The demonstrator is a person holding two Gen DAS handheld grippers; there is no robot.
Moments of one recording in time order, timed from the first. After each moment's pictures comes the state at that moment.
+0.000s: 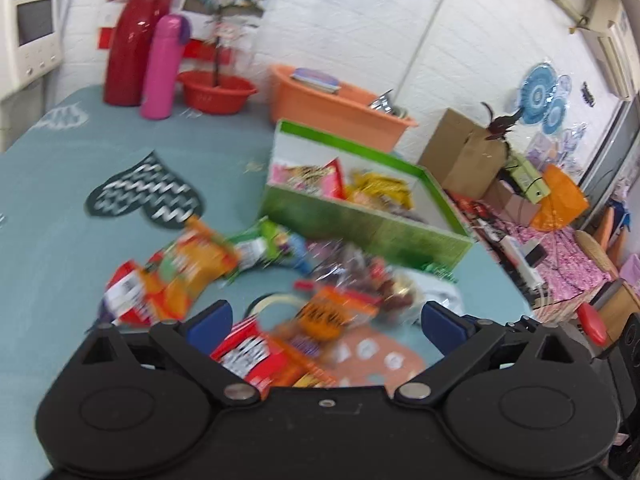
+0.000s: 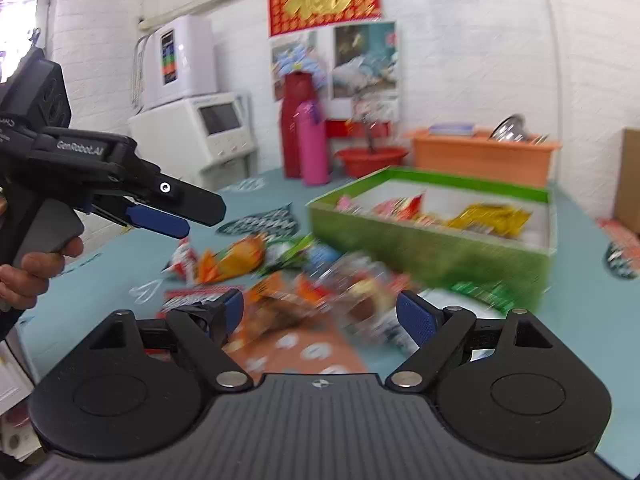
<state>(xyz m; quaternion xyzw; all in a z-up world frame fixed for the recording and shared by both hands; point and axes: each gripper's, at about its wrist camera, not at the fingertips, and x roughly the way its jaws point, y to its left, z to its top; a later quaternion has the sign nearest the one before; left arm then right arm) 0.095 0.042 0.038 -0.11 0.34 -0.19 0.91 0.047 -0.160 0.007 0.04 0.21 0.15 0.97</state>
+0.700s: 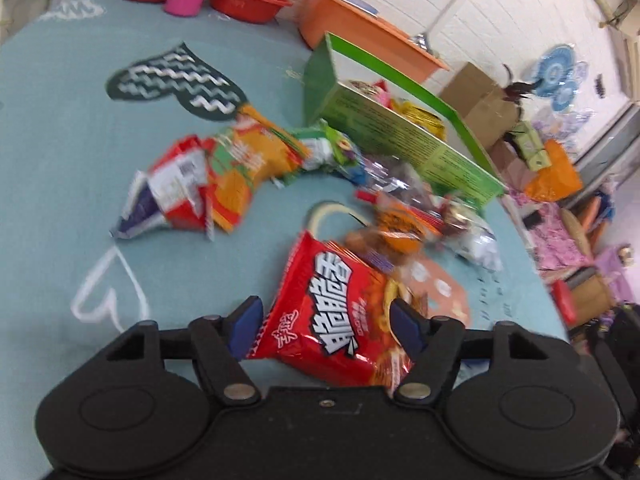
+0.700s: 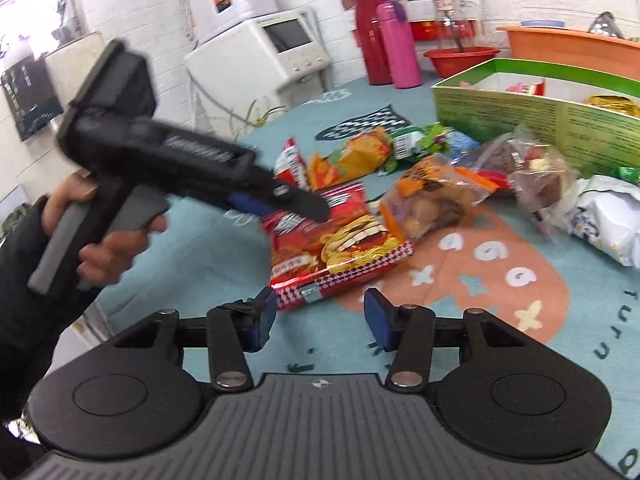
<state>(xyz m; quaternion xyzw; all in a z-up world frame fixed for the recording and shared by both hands) 0.102 0.099 -0.016 -0.17 0.44 -0.24 0.85 0.053 -0.106 -0.015 0.09 0.31 0.22 0.92</state>
